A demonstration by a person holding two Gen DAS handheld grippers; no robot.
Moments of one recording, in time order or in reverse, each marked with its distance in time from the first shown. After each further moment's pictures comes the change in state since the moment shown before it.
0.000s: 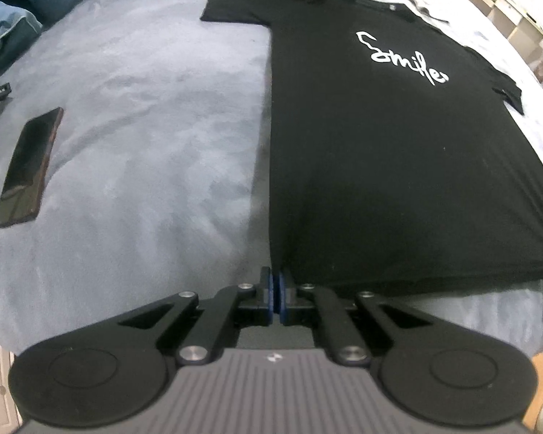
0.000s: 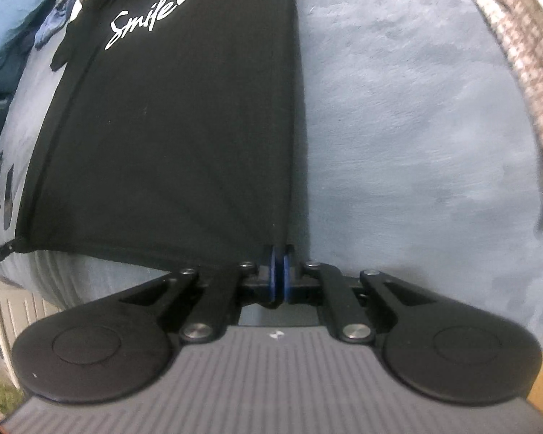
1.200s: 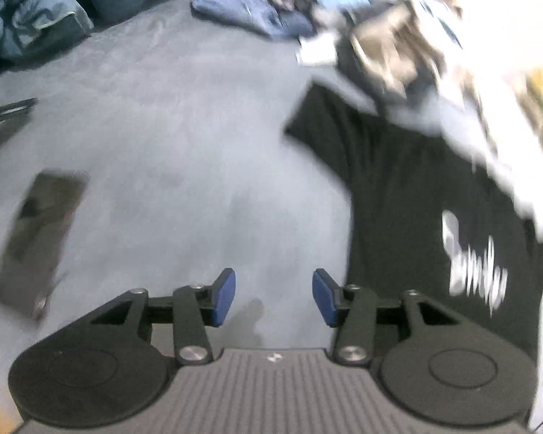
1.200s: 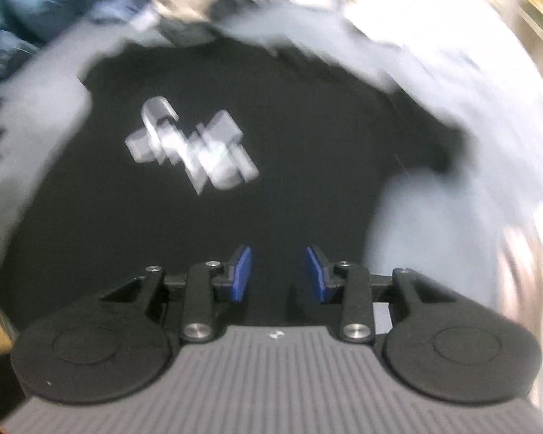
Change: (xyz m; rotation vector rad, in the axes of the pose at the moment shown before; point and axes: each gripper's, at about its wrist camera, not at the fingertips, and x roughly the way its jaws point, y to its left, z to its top) left arm 0.041 0.101 0.156 -0.352 -0.197 -0.037; right arm 0.001 0.146 0.161 -0.543 -0.322 -0.085
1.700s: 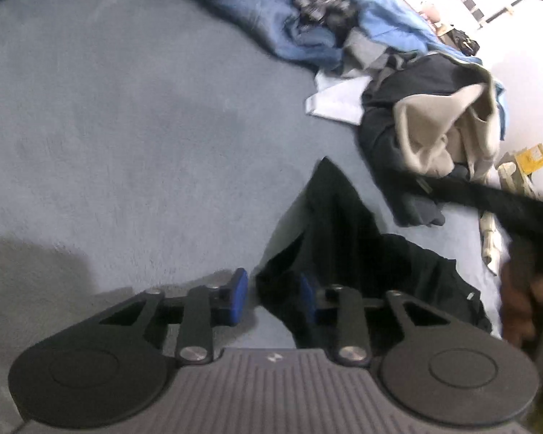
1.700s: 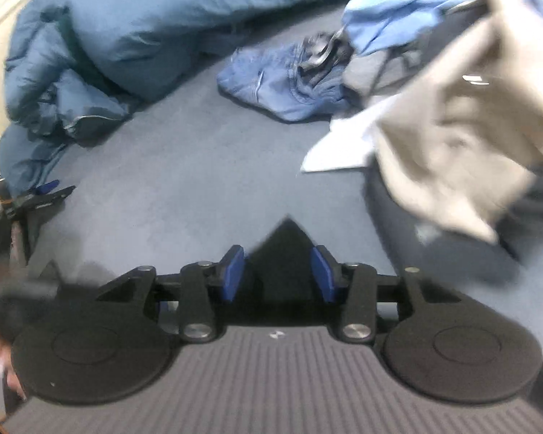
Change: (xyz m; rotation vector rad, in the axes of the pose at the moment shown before) left arm 0.134 0.015 0.112 -0.222 0.068 -0.215; right arm 0.280 0.195 0.312 -0.191 0.043 0.434
